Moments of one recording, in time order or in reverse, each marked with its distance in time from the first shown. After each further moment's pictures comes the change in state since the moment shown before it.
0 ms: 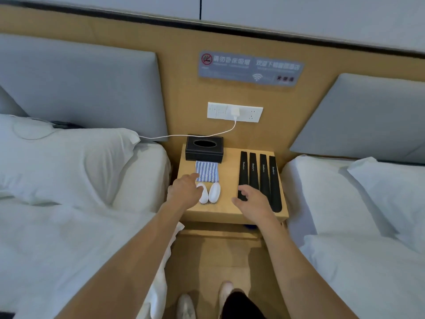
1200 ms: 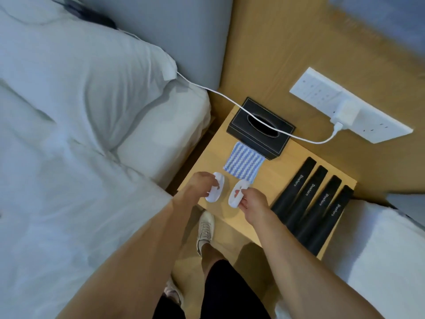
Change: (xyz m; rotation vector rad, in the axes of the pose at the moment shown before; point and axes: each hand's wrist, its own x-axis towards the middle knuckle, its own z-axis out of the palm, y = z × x) left_hand 0.185 -0.051 0.091 -1.052 -0.207 -0.891; right_hand 0.309 0.036 0.131 0.631 -0.400 0.727
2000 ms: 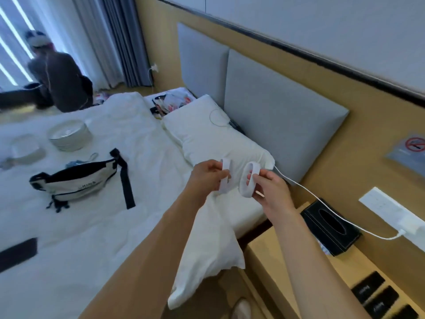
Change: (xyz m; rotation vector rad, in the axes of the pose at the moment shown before) left_hand -0.310 -0.048 -0.202 -0.517 0.503 0.696; right_hand -0.312 0.005 0.168 -0.282 -0.631 -0.754
